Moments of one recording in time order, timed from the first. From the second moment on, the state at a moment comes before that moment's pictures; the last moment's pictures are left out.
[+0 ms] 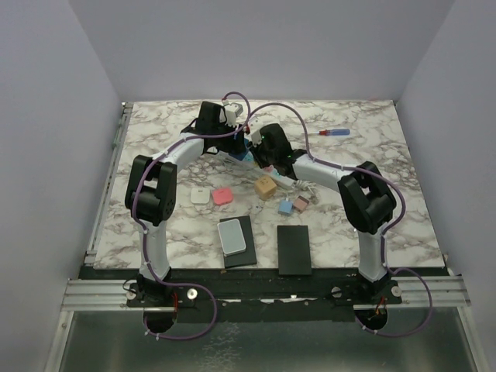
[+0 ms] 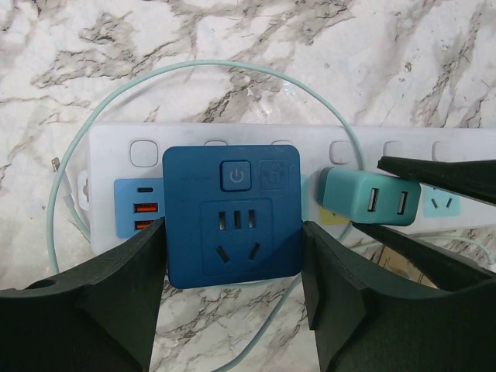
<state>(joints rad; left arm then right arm) -0.31 2.04 1.54 -0.24 0.38 0.00 0.63 2.02 1.41 0.02 0.07 -0.17</state>
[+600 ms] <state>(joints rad) -0.31 2.04 1.54 -0.25 0.38 0.00 0.68 2.02 1.41 0.03 0.19 -0.23</state>
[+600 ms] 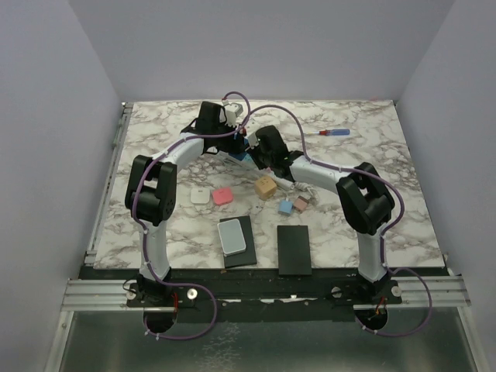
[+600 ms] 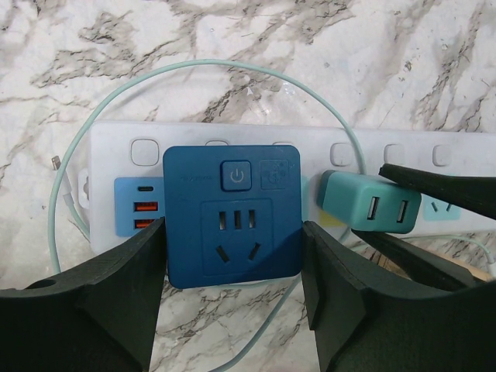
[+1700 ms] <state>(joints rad) -0.31 2.06 1.56 -0.22 0.38 0.00 0.55 2.05 1.51 -0.11 -0.06 -0.04</state>
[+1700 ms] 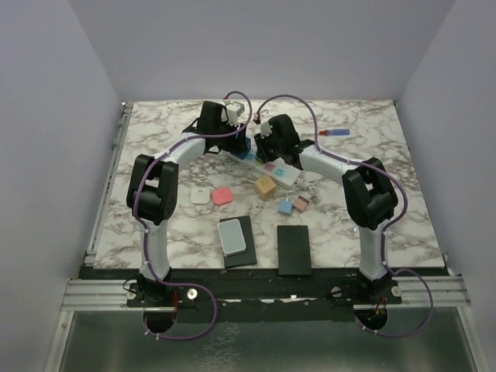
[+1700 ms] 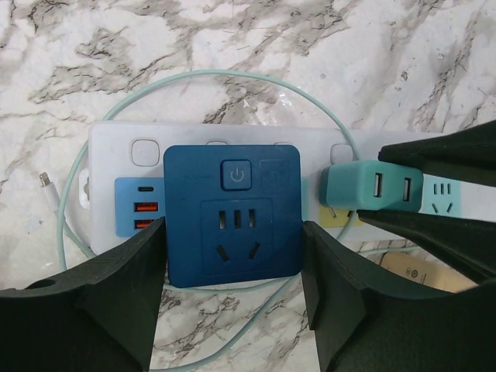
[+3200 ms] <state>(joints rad) -0.32 2.08 1.58 -0.23 0.38 -0.01 0.55 2.05 1.52 -0.12 -0.02 -0.09</state>
